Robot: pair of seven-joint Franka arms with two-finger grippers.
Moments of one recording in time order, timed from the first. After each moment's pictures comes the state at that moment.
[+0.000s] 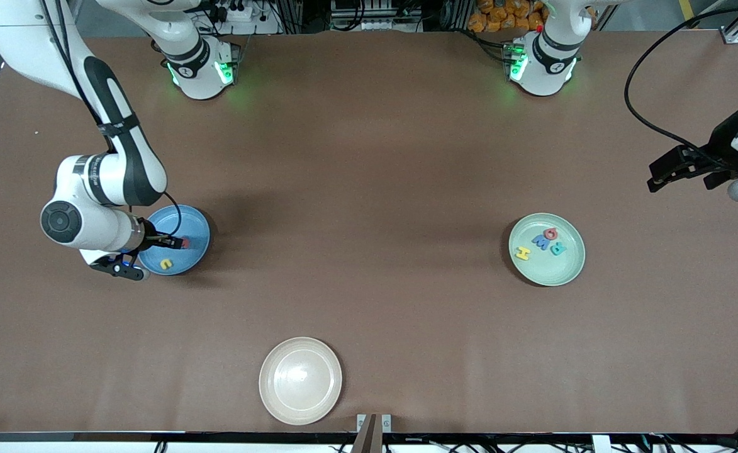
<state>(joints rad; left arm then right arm) 0.03 0.03 -0.08 -1.57 0.00 1.66 -0.11 0.02 0.40 -0.01 -1.98 -0.01 2.17 0.28</state>
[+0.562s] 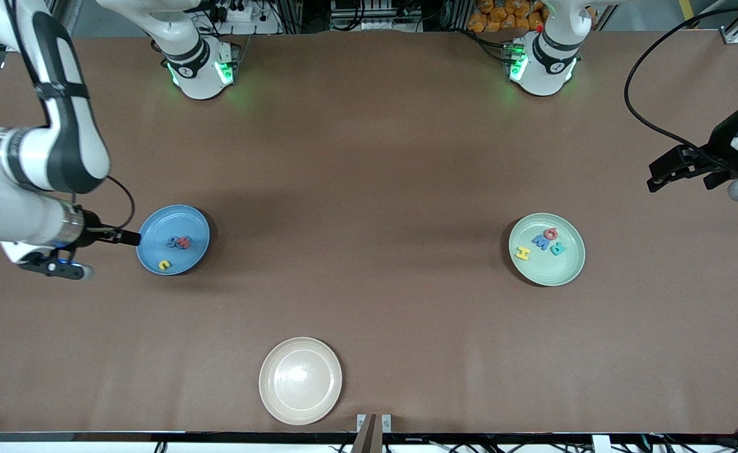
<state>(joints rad) 0.03 0.03 -0.08 -1.57 0.00 1.66 -0.11 0.02 0.29 -0.07 -1.72 -0.01 1.84 0.13</state>
